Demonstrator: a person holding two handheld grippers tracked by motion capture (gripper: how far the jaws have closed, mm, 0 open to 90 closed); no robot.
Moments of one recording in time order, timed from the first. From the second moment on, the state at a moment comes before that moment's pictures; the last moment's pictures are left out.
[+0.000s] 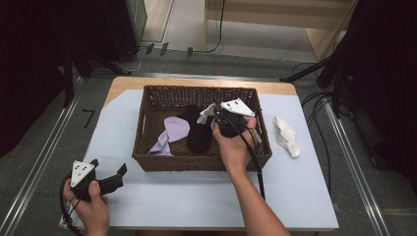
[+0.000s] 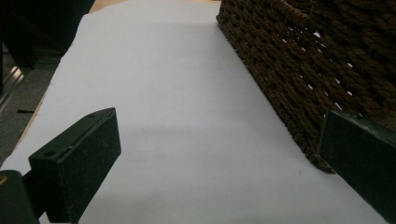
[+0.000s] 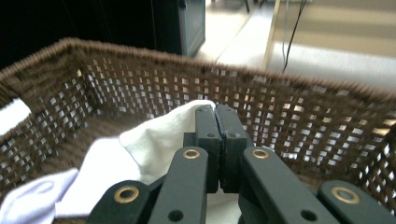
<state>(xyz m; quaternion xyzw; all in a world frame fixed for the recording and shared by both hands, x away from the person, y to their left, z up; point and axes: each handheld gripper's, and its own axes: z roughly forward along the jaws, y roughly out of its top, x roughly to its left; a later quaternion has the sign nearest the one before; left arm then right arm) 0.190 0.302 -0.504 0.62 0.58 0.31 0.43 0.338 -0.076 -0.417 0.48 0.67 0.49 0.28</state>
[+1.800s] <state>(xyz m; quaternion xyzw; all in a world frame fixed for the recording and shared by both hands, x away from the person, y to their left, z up) 0.189 0.301 -0.504 0.62 0.58 0.31 0.43 0.319 -0.273 -0.425 0.54 0.55 0.49 0.42</state>
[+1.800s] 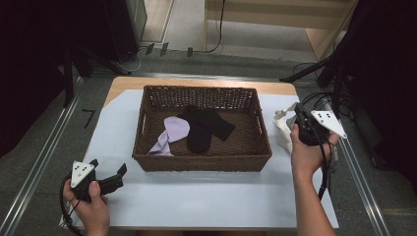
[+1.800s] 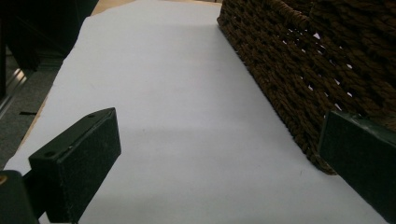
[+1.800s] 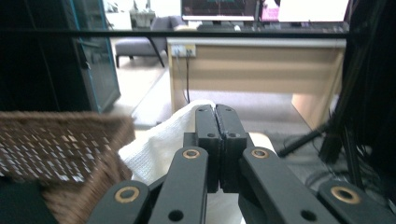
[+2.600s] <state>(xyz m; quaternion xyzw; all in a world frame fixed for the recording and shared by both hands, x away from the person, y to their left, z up) 0.188 0.301 -0.504 0.62 0.58 0.32 0.43 0.263 -0.307 -0.491 0.55 0.56 0.48 0.39</state>
